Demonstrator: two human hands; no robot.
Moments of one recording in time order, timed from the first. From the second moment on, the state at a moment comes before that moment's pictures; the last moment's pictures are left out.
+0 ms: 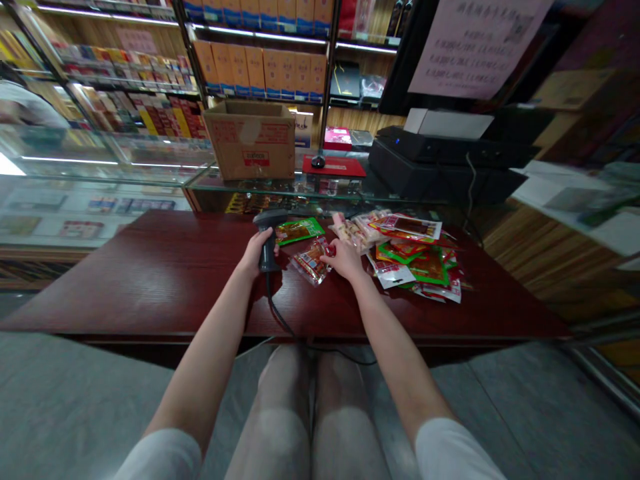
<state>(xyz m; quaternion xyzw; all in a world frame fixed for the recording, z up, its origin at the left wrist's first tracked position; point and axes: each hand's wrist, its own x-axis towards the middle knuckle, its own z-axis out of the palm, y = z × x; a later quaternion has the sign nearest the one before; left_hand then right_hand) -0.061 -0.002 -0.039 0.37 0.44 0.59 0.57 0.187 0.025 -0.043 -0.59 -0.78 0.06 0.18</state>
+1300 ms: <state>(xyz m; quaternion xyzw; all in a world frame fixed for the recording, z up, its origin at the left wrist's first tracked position) -0.028 -0.012 -0.032 0.43 0.40 0.54 0.61 0.237 0.044 -0.013 -0.61 -0.64 -0.14 0.44</state>
